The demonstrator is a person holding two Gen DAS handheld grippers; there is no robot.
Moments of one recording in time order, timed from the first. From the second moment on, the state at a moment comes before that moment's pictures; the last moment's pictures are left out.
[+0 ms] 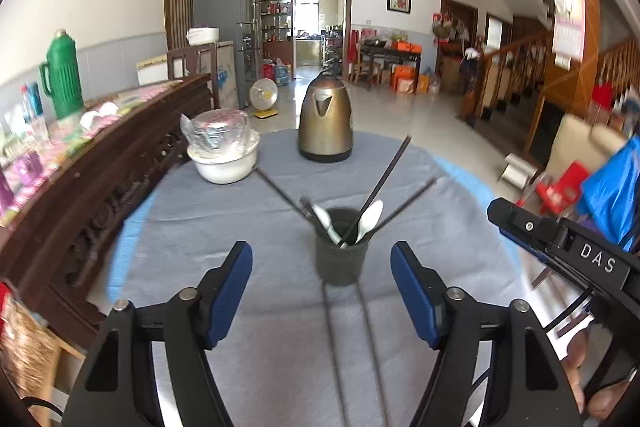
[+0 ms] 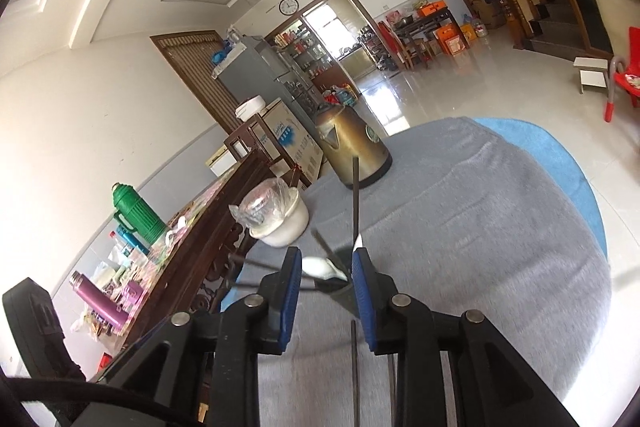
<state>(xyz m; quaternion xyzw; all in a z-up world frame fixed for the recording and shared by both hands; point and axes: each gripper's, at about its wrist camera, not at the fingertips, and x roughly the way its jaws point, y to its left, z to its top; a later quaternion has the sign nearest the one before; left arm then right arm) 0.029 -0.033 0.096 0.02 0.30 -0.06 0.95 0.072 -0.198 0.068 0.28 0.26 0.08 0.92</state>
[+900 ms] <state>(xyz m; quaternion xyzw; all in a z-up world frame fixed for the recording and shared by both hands) -0.053 0.016 0.076 0.10 0.28 0.01 0.96 0.043 -0.153 0.017 0.22 0.31 0.07 0.92</state>
